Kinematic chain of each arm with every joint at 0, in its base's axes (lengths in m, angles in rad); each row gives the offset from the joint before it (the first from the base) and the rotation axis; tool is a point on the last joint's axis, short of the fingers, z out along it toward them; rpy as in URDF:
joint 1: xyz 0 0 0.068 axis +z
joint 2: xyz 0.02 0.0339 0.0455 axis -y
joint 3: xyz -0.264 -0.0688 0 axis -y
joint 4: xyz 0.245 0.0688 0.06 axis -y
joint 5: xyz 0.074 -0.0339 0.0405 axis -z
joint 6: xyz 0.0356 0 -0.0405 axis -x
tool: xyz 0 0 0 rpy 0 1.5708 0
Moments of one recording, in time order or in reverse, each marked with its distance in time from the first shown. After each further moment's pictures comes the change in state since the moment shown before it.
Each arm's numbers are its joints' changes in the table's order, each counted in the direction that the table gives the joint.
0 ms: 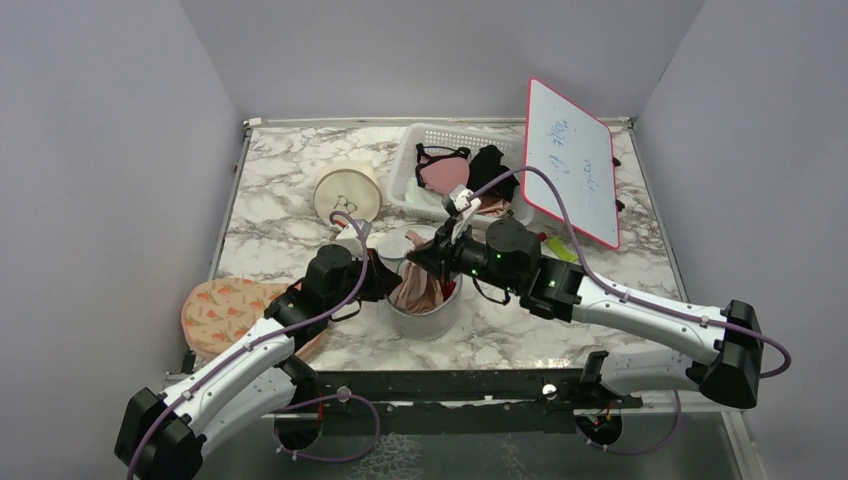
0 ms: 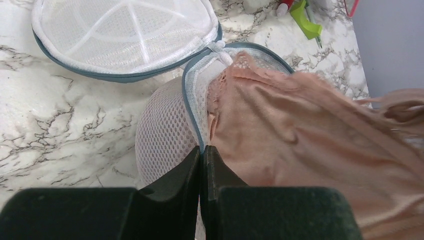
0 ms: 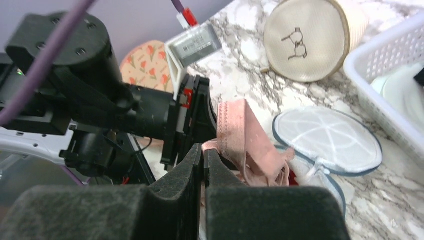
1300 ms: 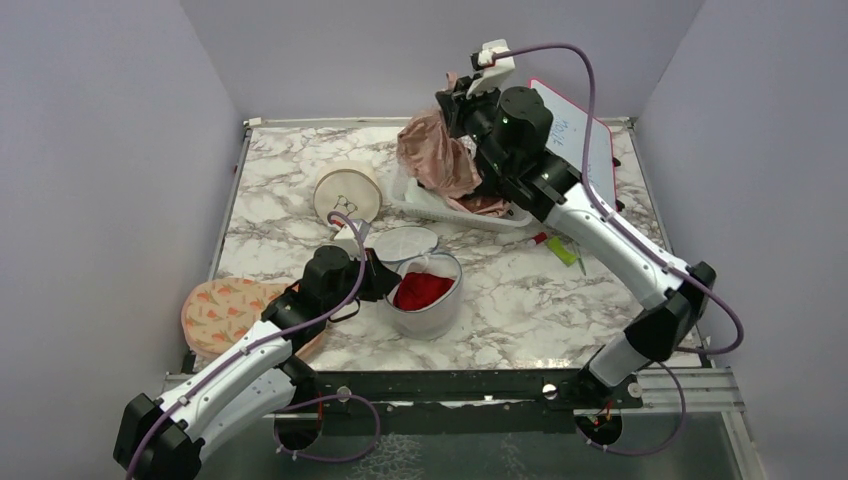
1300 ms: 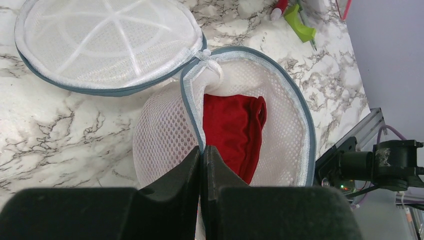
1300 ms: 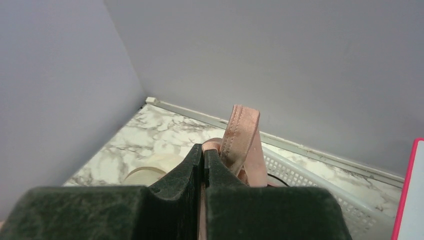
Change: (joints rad) left arm 0.000 0.027 0.000 -0.002 -0.002 -0.019; right arm -0.304 -0.349 0.722 -0.077 0.228 0.249
